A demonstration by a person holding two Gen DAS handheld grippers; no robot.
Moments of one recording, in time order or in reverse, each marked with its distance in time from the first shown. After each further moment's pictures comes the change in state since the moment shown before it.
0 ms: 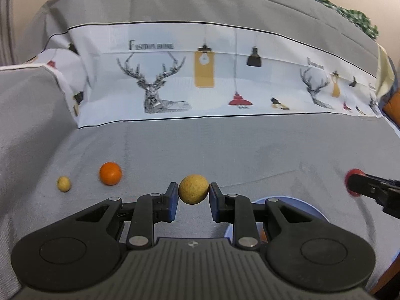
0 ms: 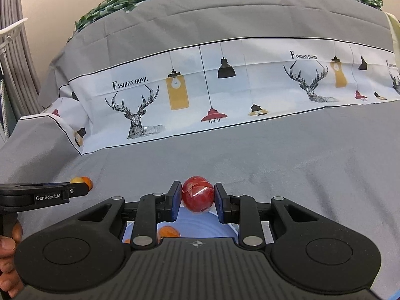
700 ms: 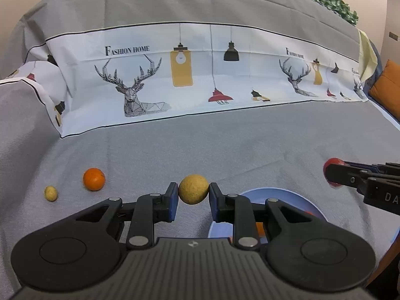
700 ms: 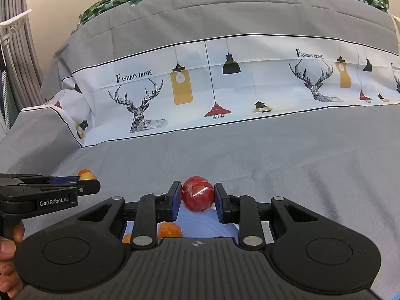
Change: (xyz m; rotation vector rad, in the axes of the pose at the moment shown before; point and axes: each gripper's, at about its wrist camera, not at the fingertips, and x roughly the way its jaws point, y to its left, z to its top) left arm 0.002 -0.016 -0.005 0.084 0.001 -0.058; right arm 0.004 0.004 -0.001 -0.026 0.019 0.006
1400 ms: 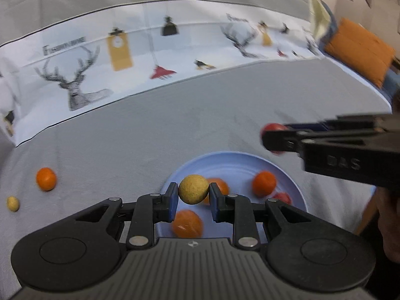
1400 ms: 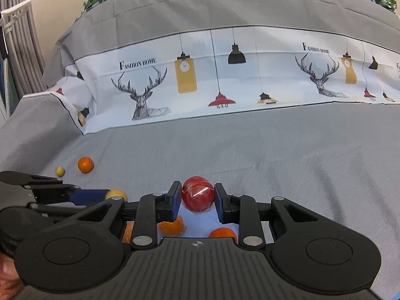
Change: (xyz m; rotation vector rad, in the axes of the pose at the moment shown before) left arm 0.011 -0.043 -0.022 0.210 0.094 -0.179; right arm 0.010 0.004 -0.006 -0.037 0.060 0.001
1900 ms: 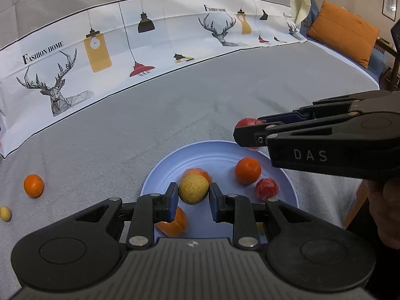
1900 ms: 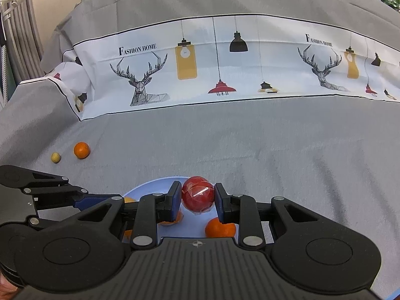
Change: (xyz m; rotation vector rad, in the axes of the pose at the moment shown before) left arm 0.006 -0.014 -0.006 0.081 0.026 -0.042; right arm 0.006 0.003 -0.004 -0.017 0.046 -0.007
